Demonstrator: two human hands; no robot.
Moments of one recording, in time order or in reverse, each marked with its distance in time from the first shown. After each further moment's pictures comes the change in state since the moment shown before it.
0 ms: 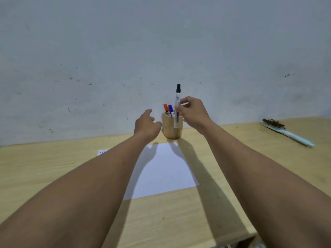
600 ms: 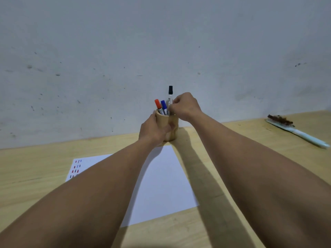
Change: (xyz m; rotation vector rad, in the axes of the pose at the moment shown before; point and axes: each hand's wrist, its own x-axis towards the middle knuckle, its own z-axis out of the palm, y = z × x) left_hand 0.055 -0.025 0.075 0.015 -0.074 0.076; right_hand 0.079 0.039 0.024 -0.373 -0.015 0.091
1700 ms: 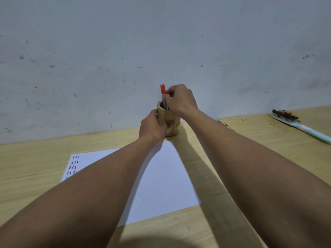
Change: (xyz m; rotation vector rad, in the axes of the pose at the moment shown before) left_hand 0.006 -0.012 0.010 -0.009 0.057 0.008; right_hand 0.002 -0.005 0.015 -0.034 0.064 -0.191
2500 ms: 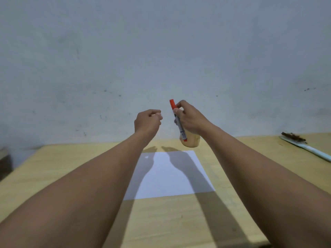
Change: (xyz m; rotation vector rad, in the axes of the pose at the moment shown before) left_hand -0.086 0.063 -0.157 -0.277 0.234 -0.079; right_hand -0.101 -0.105 -0.052 0.244 -0.253 -0.113
